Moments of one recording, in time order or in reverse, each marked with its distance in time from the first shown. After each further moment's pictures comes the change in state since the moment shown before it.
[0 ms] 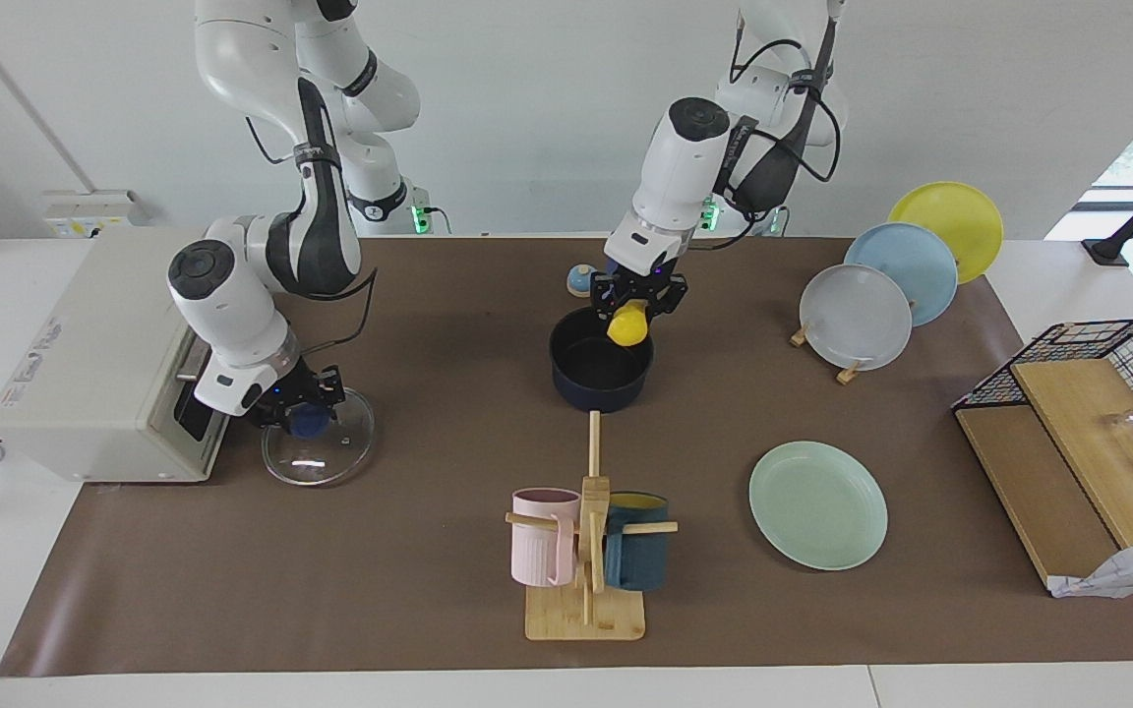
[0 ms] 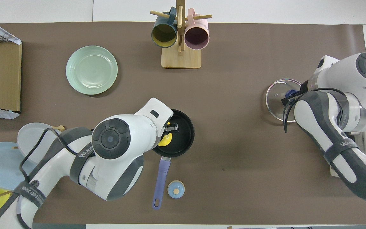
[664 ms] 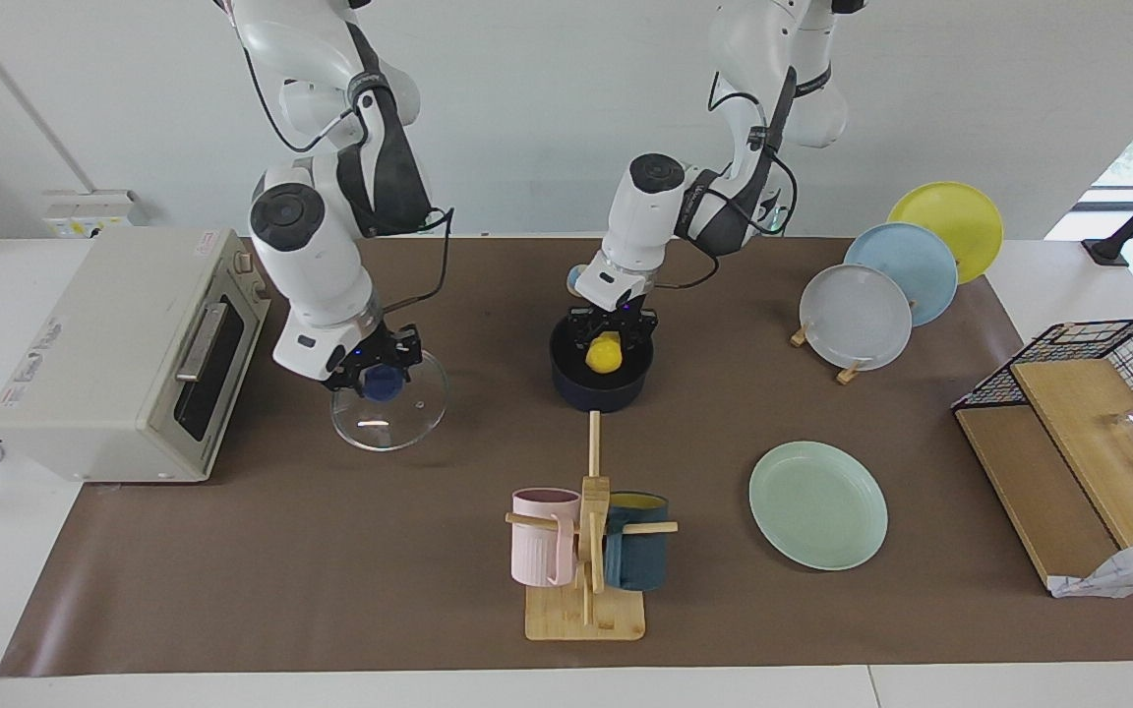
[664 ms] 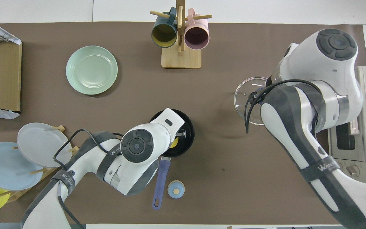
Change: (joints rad) left arm -0.043 0.110 0.004 -0.070 0.047 0.167 -0.008; right arm 0.151 -0.029 0.108 0.224 0.000 -0.314 0.315
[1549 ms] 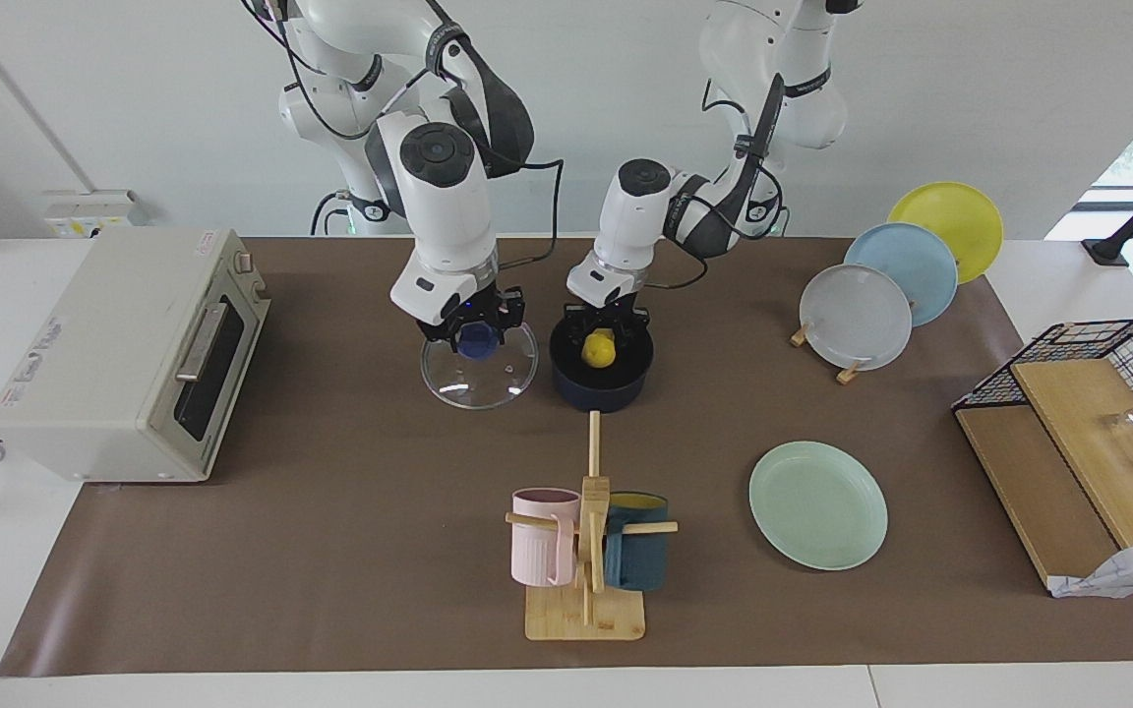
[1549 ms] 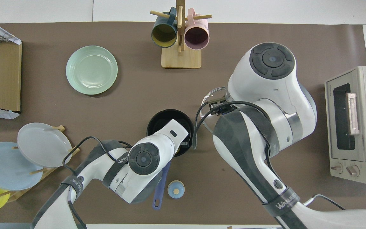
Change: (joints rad) left arm -0.043 0.000 0.002 -0.061 0.034 0.073 -0.018; right arm 0.179 -0.002 0.004 0.052 0.000 -0.055 0.318
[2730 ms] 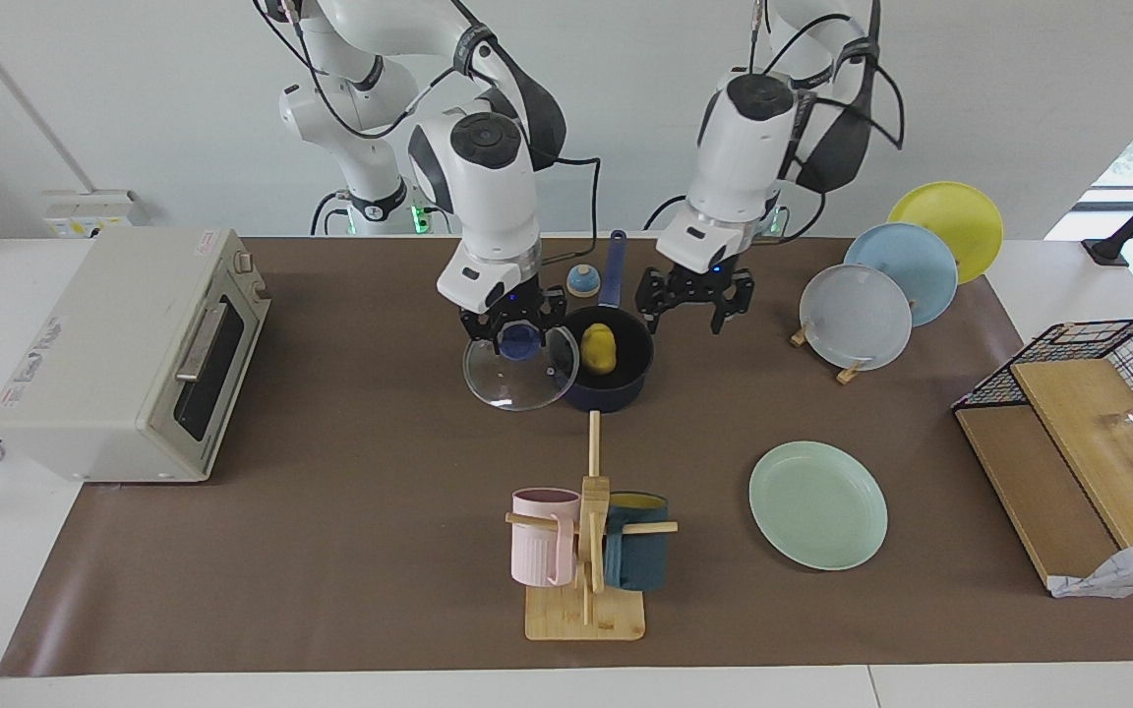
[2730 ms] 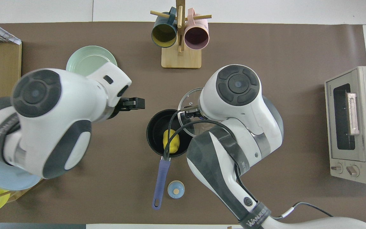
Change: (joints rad) left arm 0.294 -0.153 0.036 0.409 -0.013 -0.630 0.303; right arm 0.123 0.012 0.005 -0.039 0.001 0.169 0.160
